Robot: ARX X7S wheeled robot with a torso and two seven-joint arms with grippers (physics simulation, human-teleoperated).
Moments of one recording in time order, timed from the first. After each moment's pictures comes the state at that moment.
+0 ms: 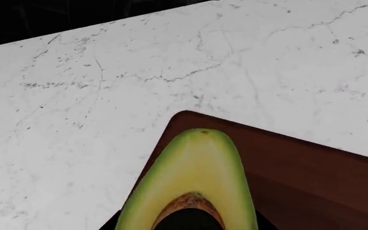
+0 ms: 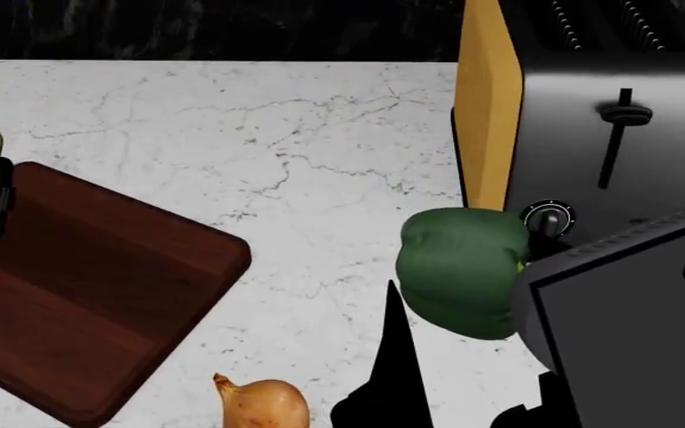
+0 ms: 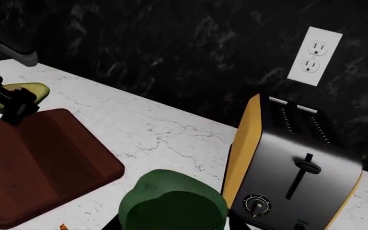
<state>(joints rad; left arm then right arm) -1.51 -0.64 0.89 -0.52 -1.16 -1.17 -0.33 1.42 1.06 -0.56 -0.92 2.37 0.78 1.37</state>
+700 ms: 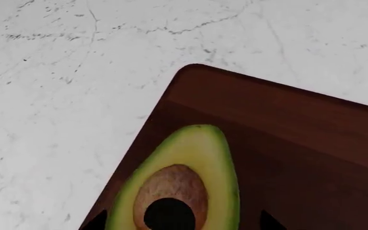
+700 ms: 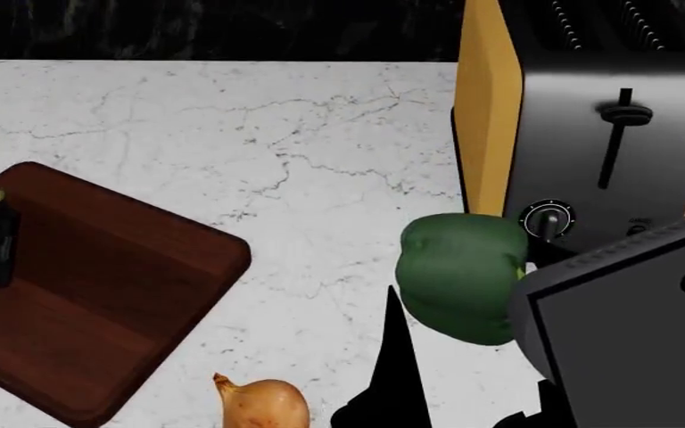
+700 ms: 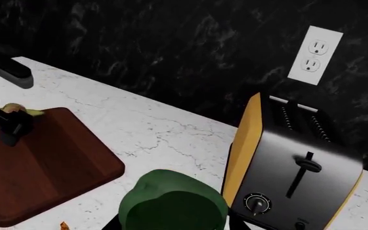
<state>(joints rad) -1.39 -0.66 0.88 -0.54 -1.17 -1.12 -0.34 1.42 1.07 -0.56 -0.94 2.36 0.77 1.36</state>
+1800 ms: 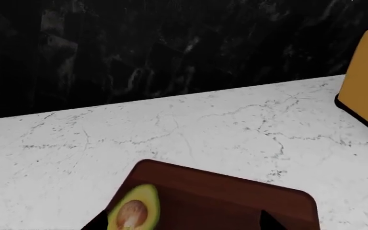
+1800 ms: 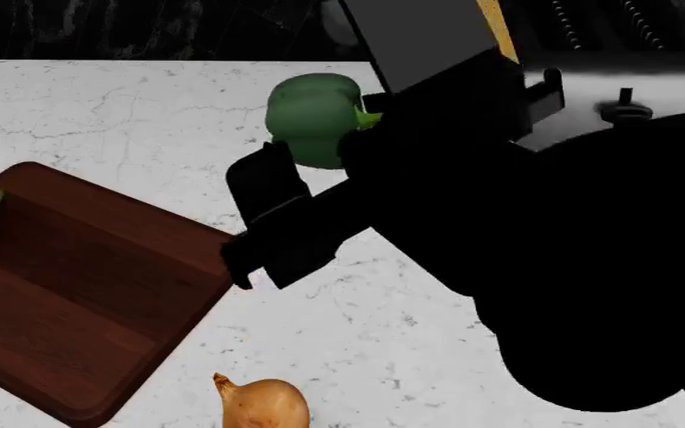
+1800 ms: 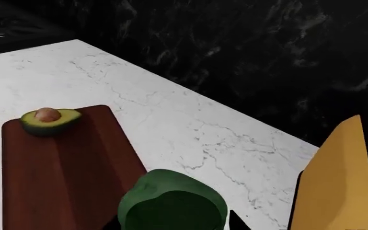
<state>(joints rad) -1.23 -1.03 0.43 0.30 -1.84 -1.09 -0.83 1.57 0.66 -0.77 -0.24 1.91 1.08 0.80</state>
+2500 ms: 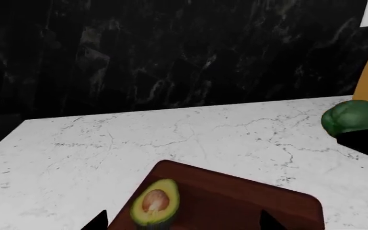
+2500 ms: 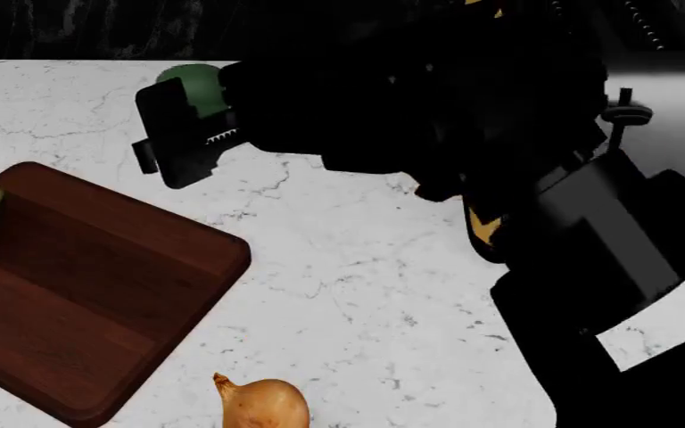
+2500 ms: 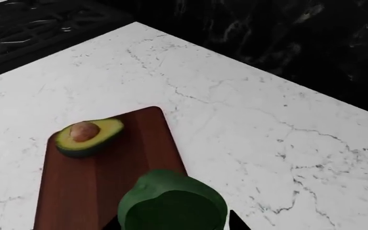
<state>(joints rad) -0.99 -1.25 0.24 0.52 -1.95 -0.91 -0.88 1.68 0.16 -1.05 0.71 1.30 0.89 -0.15</state>
